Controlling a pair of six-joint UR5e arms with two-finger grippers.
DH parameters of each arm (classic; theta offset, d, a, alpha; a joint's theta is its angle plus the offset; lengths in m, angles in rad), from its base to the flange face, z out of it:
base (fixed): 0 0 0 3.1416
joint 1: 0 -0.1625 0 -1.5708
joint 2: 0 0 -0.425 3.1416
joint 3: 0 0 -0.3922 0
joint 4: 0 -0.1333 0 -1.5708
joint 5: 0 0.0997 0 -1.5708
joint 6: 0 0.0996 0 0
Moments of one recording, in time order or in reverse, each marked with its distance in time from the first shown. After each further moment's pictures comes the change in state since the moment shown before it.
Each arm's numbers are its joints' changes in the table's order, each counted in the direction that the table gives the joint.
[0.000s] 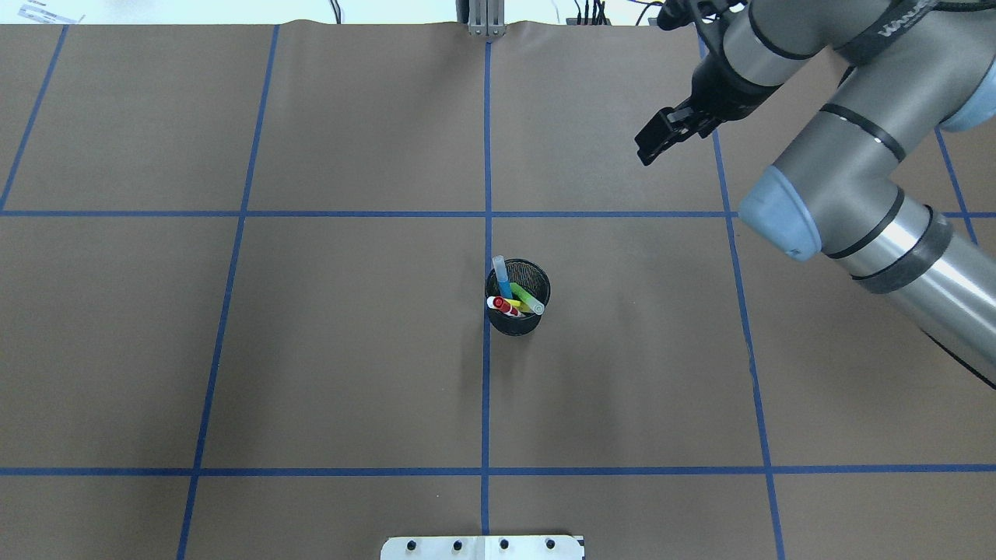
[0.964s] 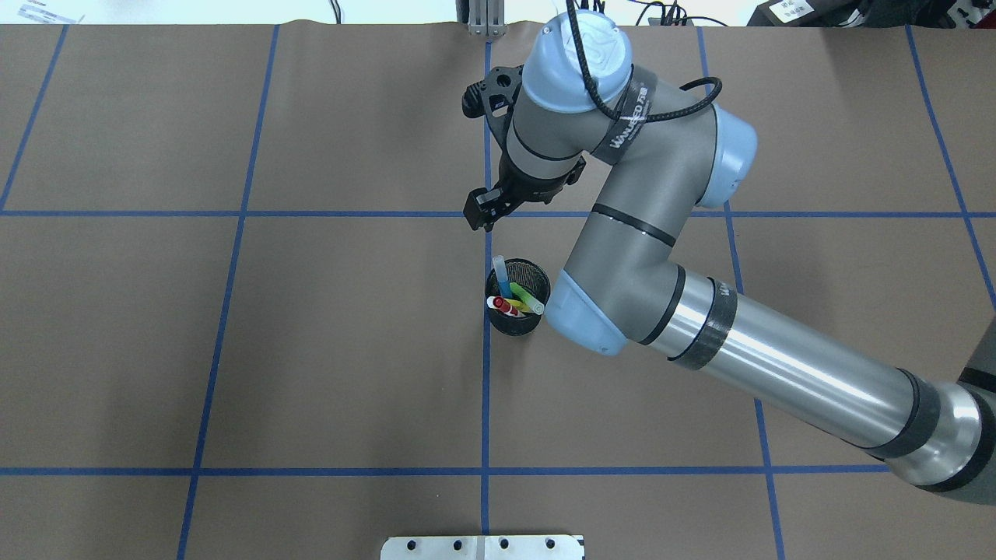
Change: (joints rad) left arm -0.049 -0.033 0.007 0.004 -0.034 0.003; right arm 0.266 0.227 0.162 -0.007 -0.226 0.198
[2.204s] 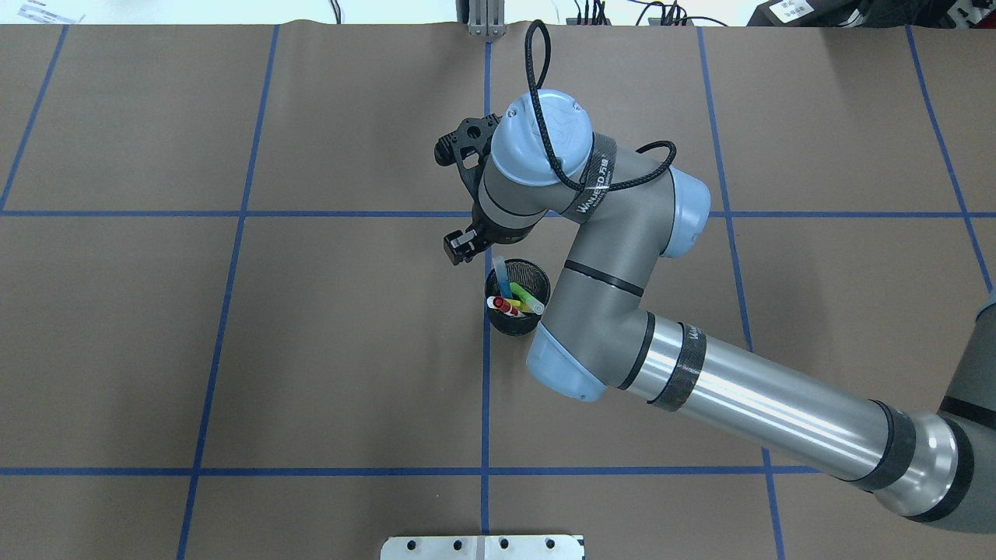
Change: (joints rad) left arm -0.002 -0.008 0.008 -0.001 0.000 -0.001; right arm 0.073 -0.011 0.052 -0.127 -0.061 0.031
